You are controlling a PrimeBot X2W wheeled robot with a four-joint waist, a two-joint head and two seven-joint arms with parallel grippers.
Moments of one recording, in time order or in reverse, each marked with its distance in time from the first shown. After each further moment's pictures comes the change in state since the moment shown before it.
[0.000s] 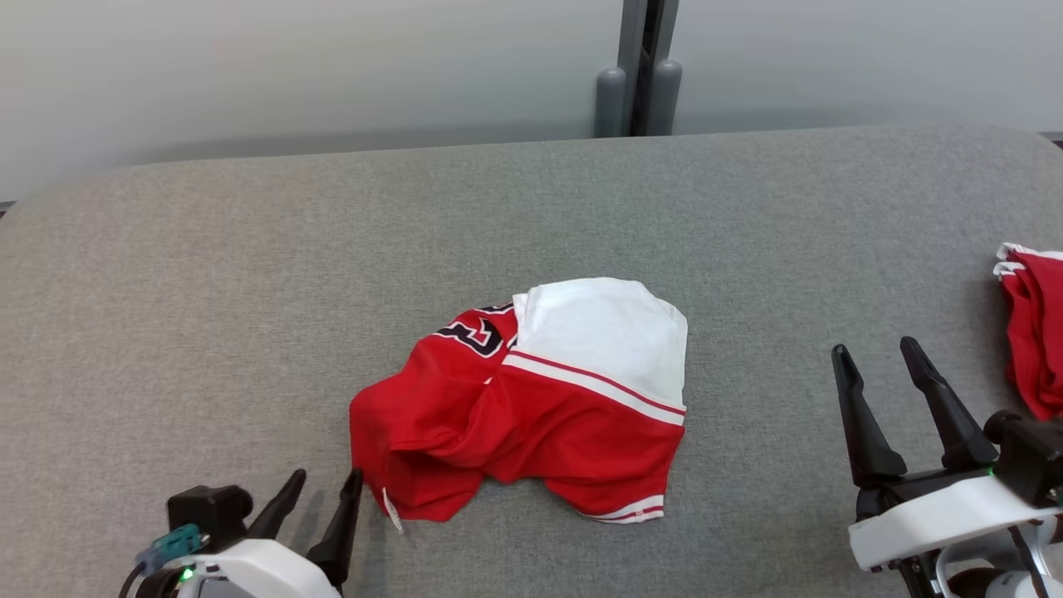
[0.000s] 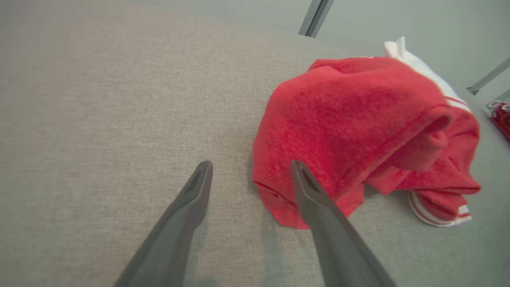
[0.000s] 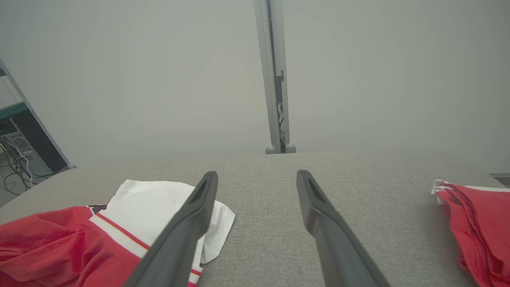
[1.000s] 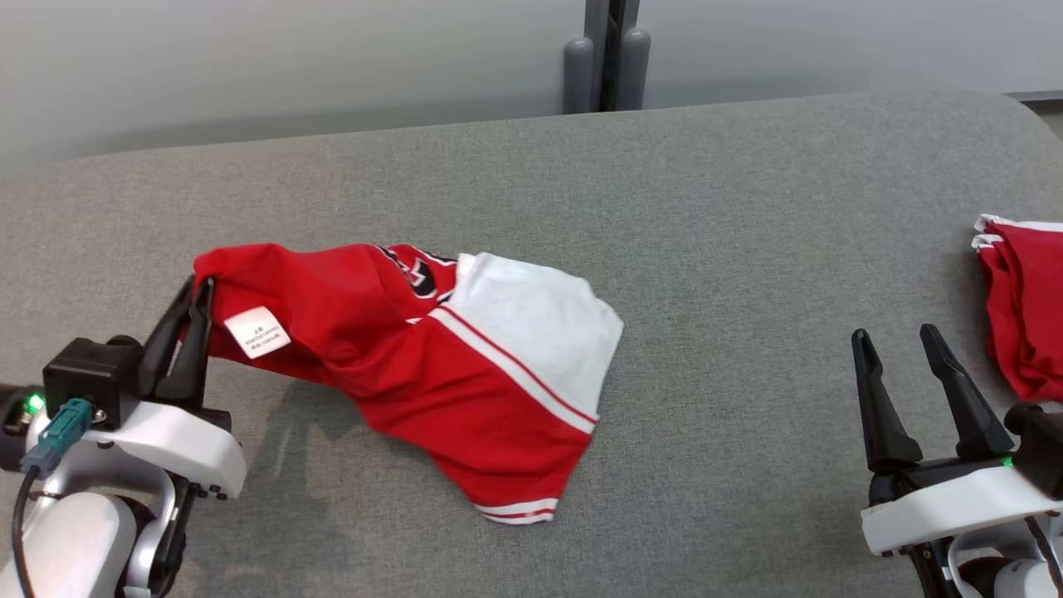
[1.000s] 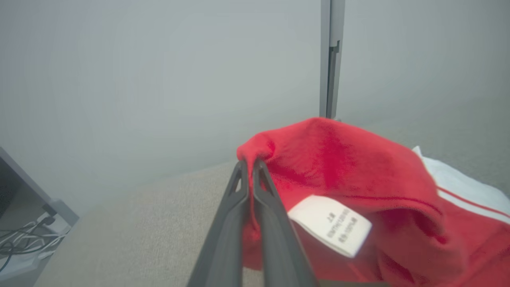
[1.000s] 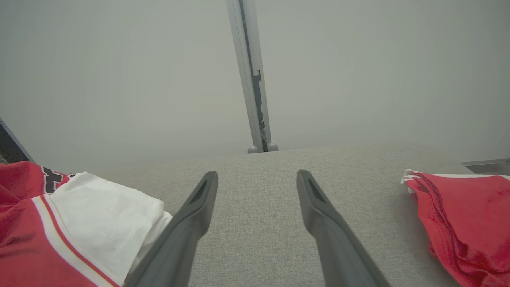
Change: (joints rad) left arm -0.254 0.177 0.023 -0.039 0.189 0.063 -0.069; right arm -0.033 0.000 -0.029 0.035 0.017 0.000 -0.037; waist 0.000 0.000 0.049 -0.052
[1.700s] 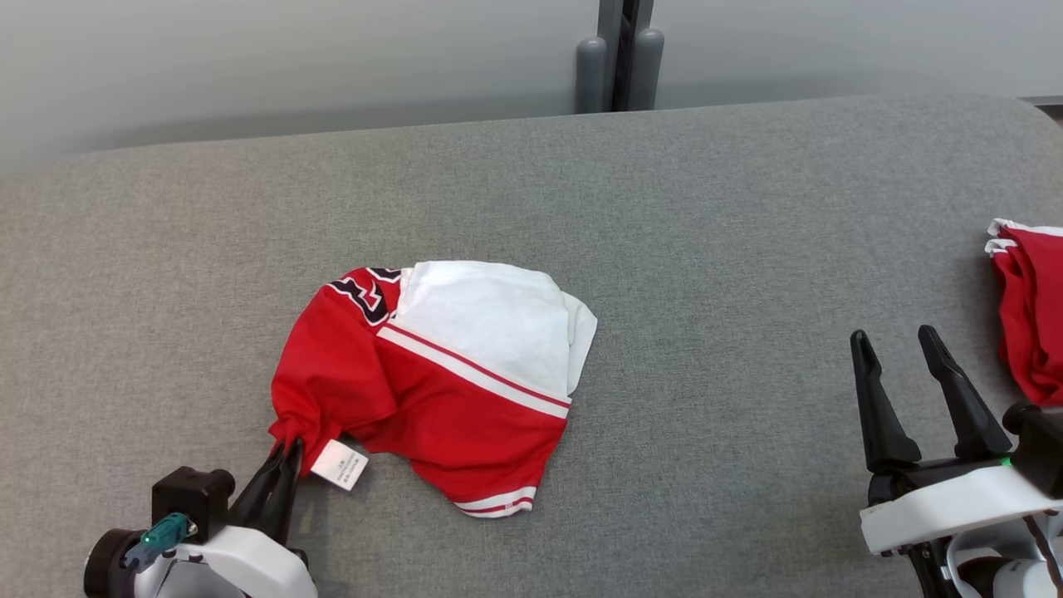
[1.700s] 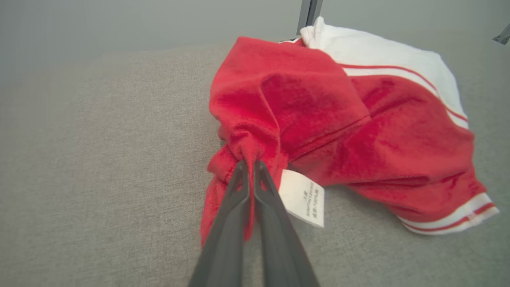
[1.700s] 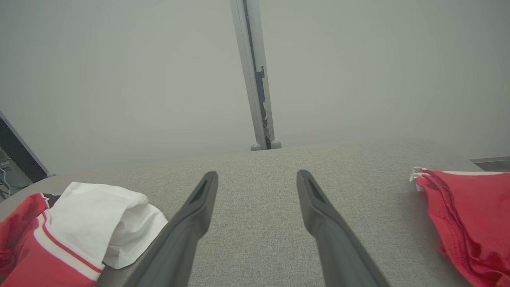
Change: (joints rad) left arm 0.175 -0.076 -0.097 0.084 -0.080 -0.038 -0.013; right arm -0.002 0.000 0.002 0.008 0.005 0.000 0.002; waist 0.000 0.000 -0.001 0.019
